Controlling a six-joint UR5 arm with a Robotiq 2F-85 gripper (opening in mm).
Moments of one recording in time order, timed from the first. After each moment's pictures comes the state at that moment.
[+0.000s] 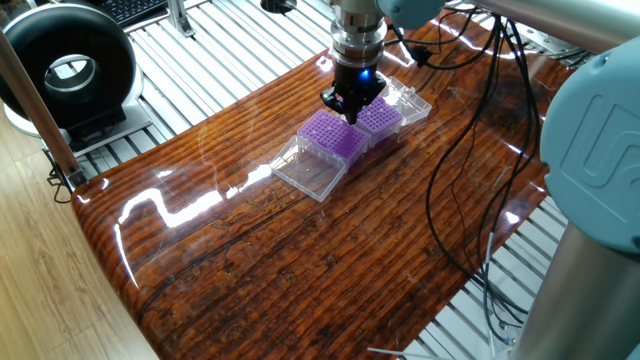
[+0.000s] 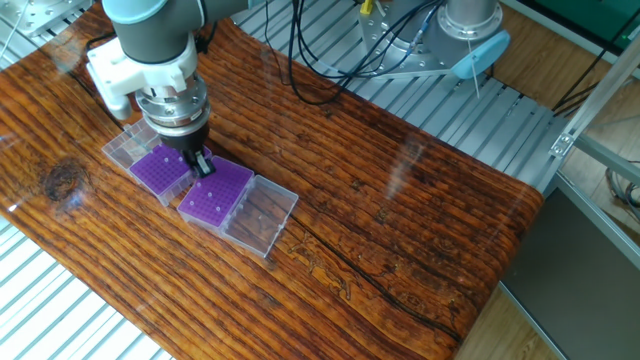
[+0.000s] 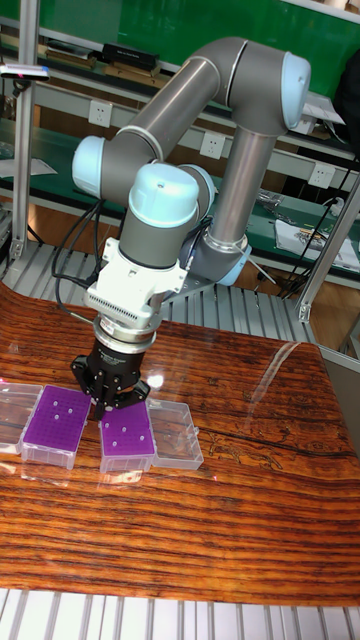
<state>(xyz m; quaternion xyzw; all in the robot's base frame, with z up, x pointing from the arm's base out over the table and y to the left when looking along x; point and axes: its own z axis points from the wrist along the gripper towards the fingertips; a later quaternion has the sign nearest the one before) 0.576 -0.086 0.052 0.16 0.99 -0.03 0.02</state>
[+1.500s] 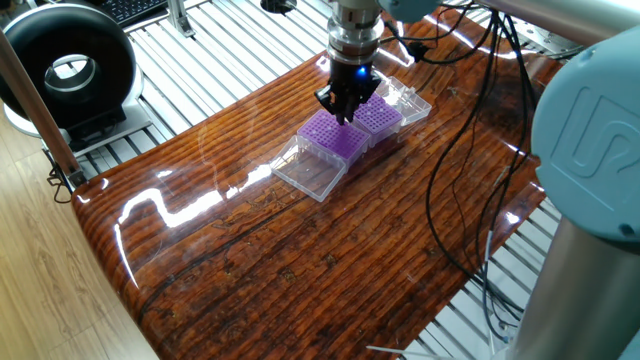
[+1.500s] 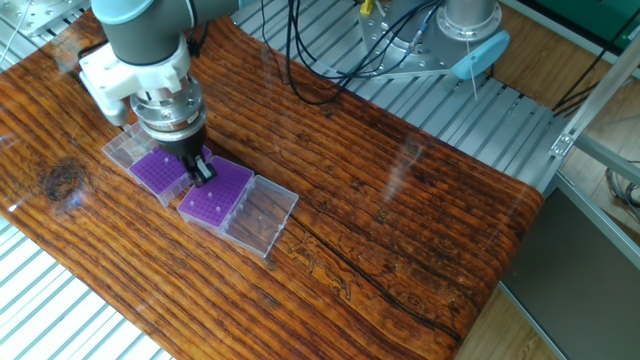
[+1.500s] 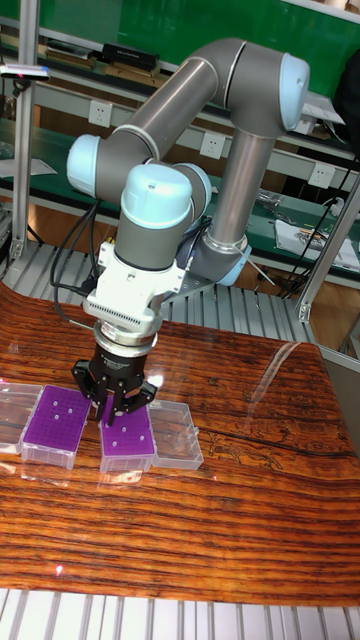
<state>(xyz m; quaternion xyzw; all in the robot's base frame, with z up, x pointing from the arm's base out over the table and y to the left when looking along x) 0.586 -0.074 0.050 0.12 0.99 0.00 0.01</state>
